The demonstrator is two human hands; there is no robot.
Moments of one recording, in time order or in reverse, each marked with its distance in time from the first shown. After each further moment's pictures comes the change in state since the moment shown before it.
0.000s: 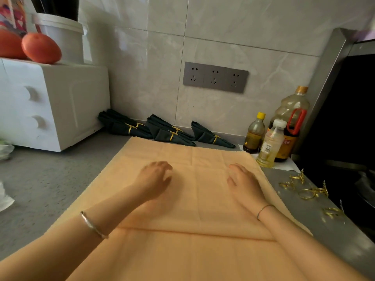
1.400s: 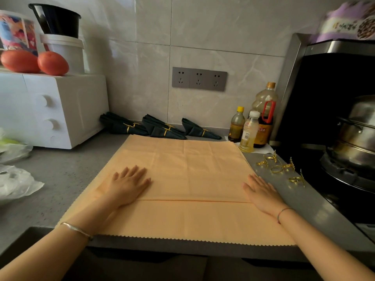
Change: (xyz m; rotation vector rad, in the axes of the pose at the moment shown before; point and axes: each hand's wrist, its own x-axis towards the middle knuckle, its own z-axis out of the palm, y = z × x) left_hand -0.094 -0.030 -0.012 0.108 -0.269 -0.182; right_hand -0.112 0.059 -0.038 -0.152 -0.296 0.243
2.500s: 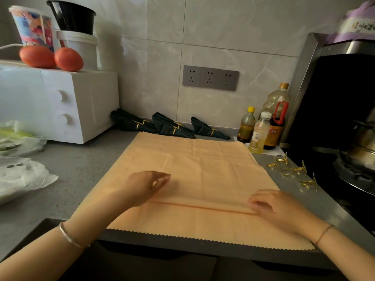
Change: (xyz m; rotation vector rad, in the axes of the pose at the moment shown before) left_hand -0.035 0.019 -0.022 -0.086 0.170 0.307; right_hand -0.064 -0.019 -0.038 -0.144 0.050 -0.499
